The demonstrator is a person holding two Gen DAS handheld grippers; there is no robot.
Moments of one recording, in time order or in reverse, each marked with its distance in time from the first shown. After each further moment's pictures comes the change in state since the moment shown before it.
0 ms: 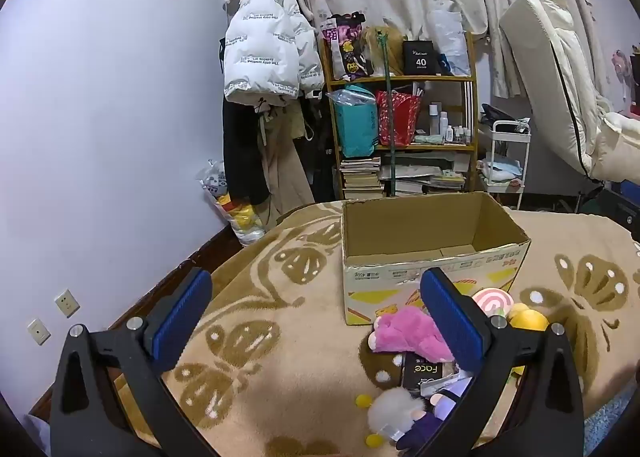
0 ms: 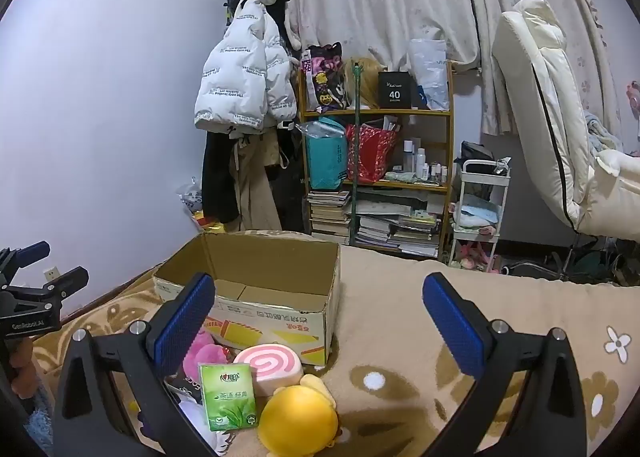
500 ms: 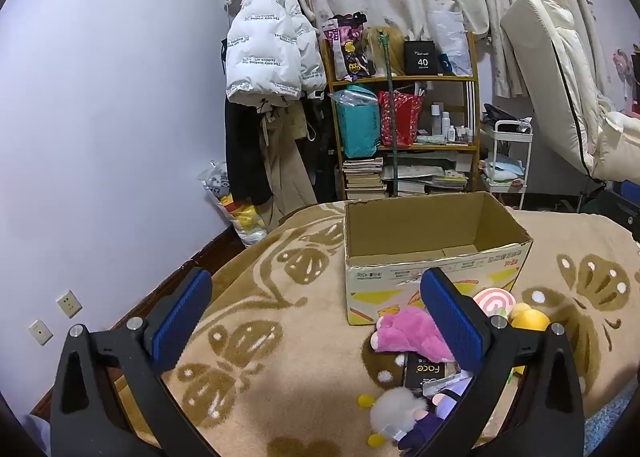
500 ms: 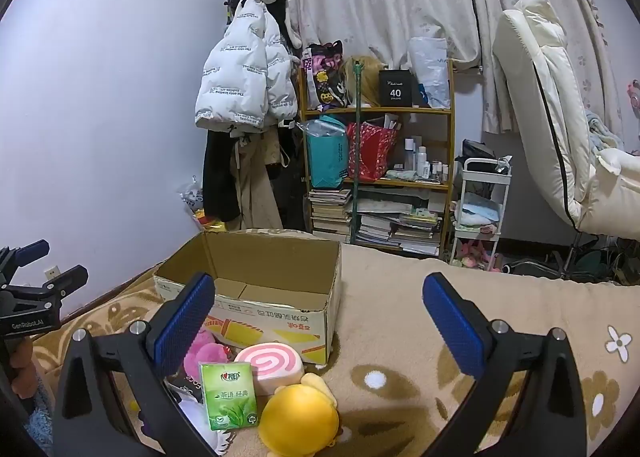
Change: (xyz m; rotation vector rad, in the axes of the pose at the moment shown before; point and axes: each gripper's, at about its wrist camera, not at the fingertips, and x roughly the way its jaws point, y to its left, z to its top) left arm -0.005 0.001 0.004 0.003 -0.004 0.007; right arm 0.002 -0.001 -0.002 0.005 0.008 0.004
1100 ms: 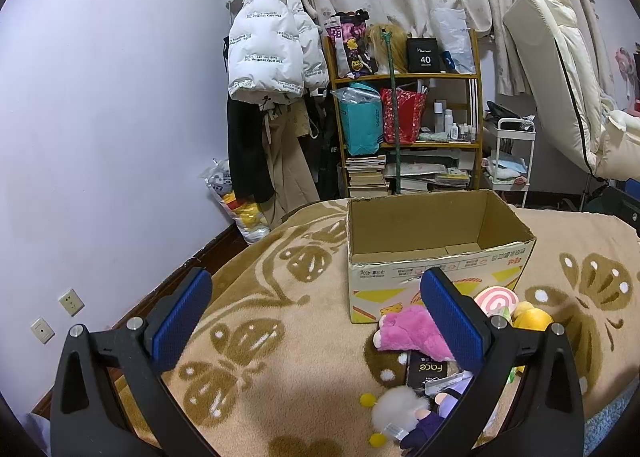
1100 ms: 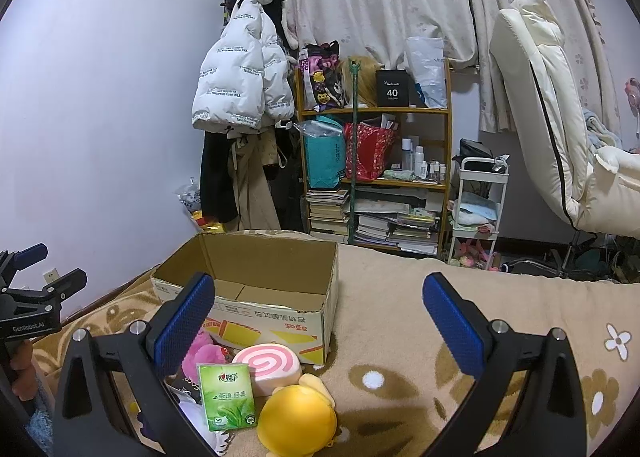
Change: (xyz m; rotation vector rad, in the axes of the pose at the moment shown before) left arm 0.007 0.002 -0.004 -0.003 0.008 0.012; right arm 0.000 0.002 -0.002 0.001 -0.002 -0.005
